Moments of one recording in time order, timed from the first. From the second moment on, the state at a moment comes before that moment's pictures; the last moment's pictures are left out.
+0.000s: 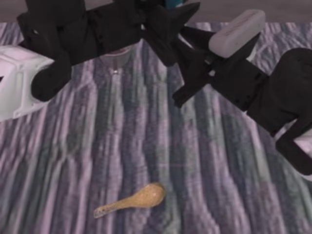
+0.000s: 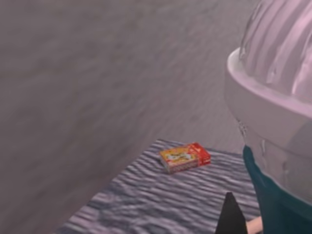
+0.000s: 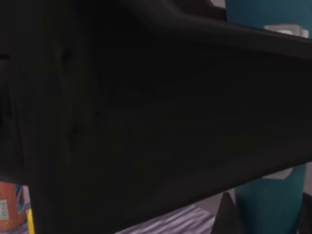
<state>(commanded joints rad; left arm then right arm) -0.52 1.57 1.02 0.52 0.57 0.10 0.63 1.62 0.71 1.05 -0.15 0.04</state>
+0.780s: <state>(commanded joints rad) -0.52 1.57 1.02 0.52 0.57 0.10 0.63 1.62 0.71 1.05 -0.15 0.04</state>
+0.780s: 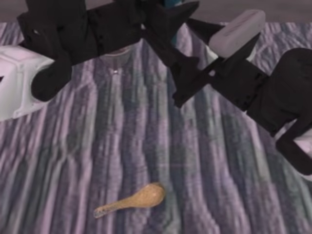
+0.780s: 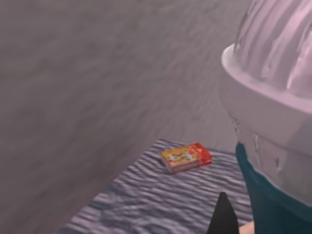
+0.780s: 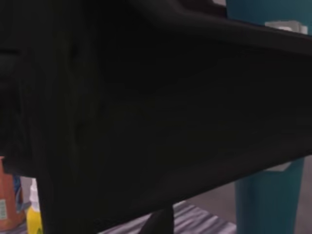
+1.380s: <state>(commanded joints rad) -0.52 1.57 1.02 0.51 0.57 0.11 0.63 1.62 0.71 1.04 -0.15 0.04</state>
